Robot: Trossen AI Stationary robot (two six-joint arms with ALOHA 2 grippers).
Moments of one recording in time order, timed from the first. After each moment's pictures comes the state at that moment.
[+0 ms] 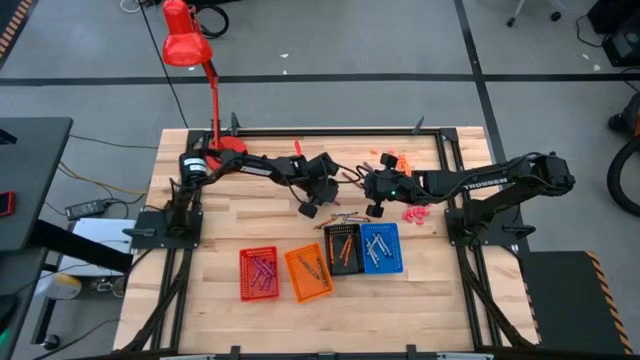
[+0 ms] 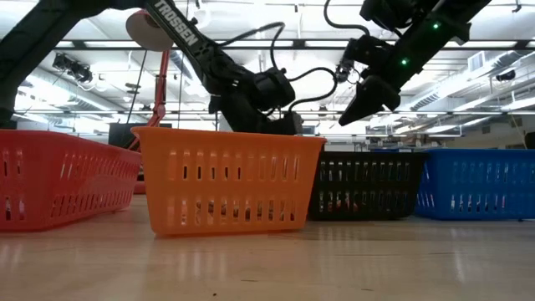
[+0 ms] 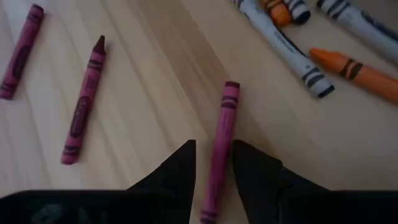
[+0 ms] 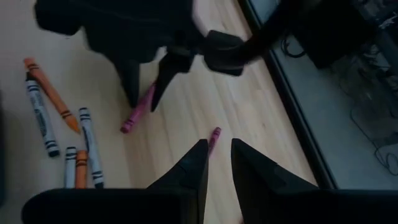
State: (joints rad) left arm 0.29 2.07 1.30 -0.19 0.15 0.82; right arm -0.07 1.27 0.72 -0.18 0.48 -0.16
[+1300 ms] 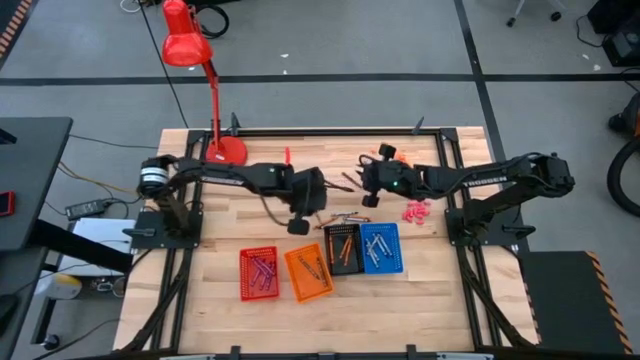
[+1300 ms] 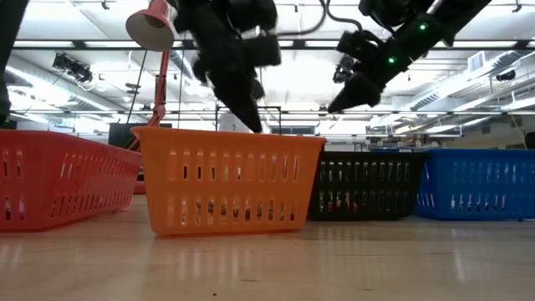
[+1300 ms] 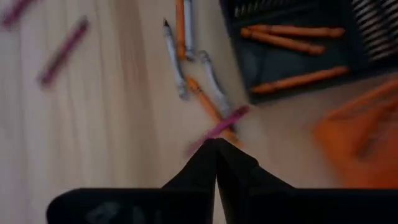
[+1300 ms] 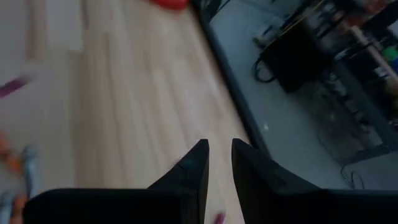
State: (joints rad) left arm 0.09 1.74 1.30 -0.60 0.05 0.25; right arm -0.13 1.27 0.72 -0.01 0.51 -0.31
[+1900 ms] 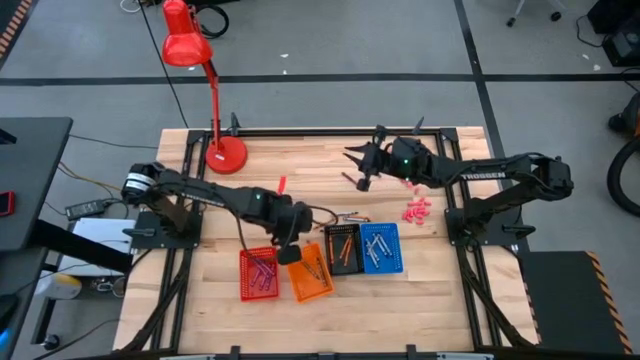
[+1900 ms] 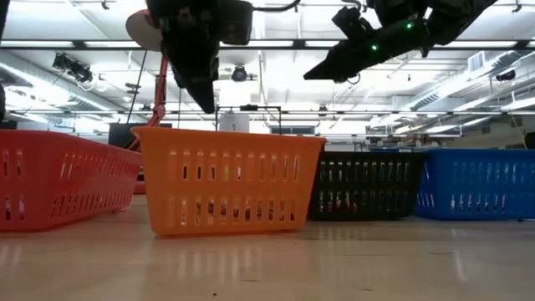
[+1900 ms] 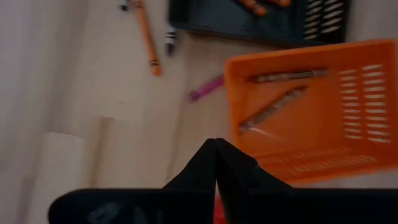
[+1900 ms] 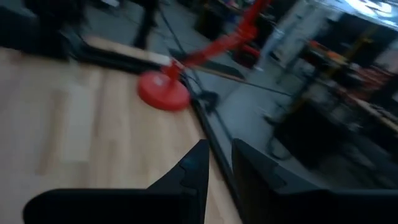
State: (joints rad) left arm -0.15 1.65 1.30 -0.84 -0.07 -0.33; right arm -0.29 1.27 0.72 0.37 0.16 -0.42
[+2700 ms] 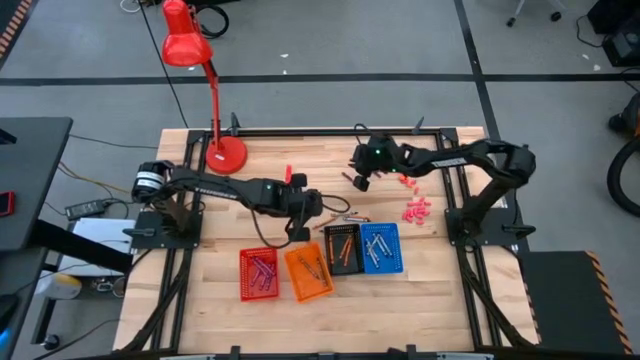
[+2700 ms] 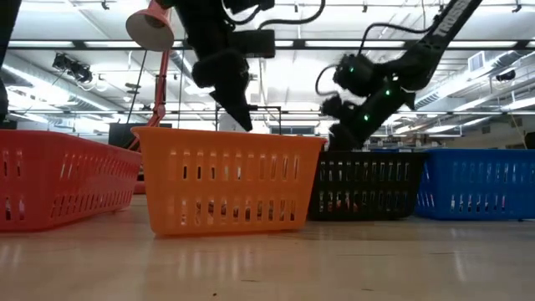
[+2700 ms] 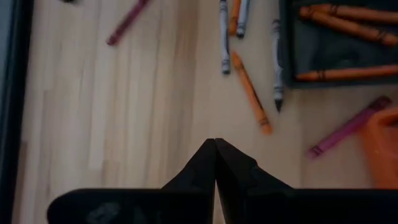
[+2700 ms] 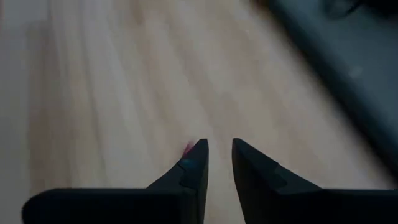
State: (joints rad) left arm -0.04 1.72 1.30 -0.67 -0.33 0.04; right arm -0.51 1.60 0.73 0.18 -0.02 -0.18
